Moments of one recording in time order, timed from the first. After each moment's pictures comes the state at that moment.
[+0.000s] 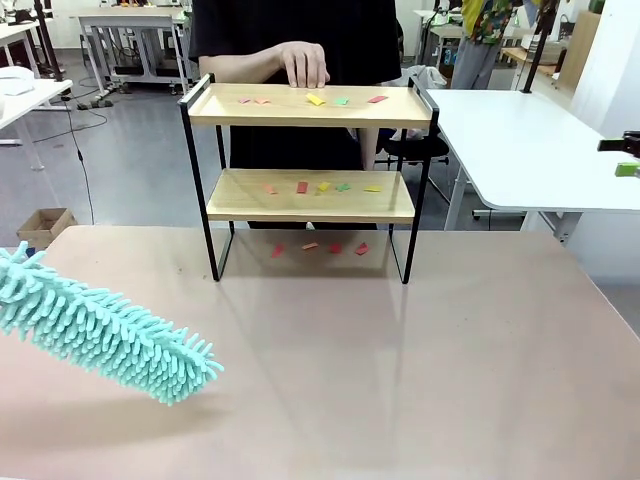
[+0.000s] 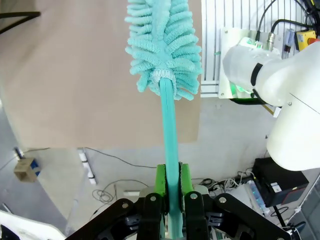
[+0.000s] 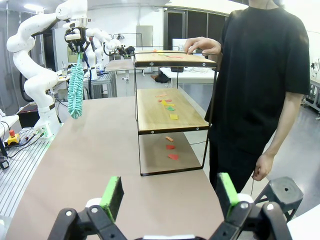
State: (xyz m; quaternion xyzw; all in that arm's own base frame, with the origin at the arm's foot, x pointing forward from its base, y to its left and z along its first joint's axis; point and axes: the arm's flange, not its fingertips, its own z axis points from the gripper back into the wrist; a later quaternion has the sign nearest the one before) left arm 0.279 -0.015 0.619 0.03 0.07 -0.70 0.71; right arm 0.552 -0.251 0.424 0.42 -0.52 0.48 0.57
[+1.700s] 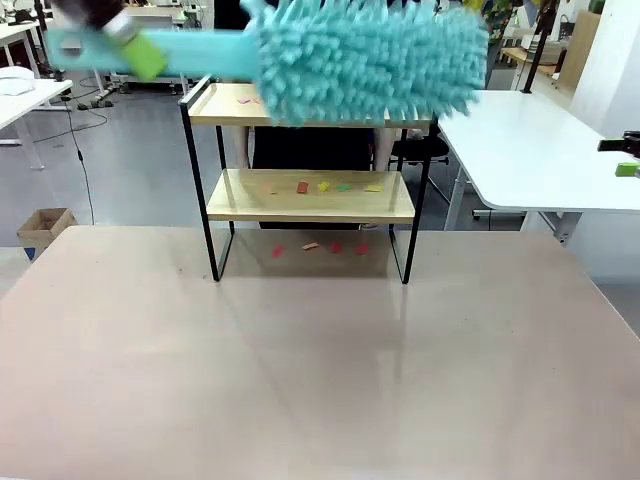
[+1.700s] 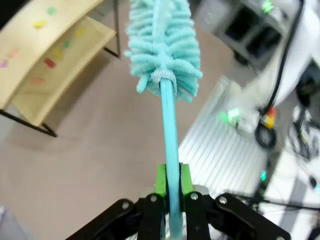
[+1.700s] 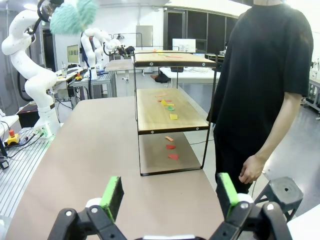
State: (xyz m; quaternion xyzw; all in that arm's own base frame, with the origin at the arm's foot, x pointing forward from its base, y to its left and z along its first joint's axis) left arm 0.224 -0.209 0.771 -0.24 -0.22 -0.40 0.86; right arm 0.552 -0.251 0.424 0.42 -0.52 0.48 0.57
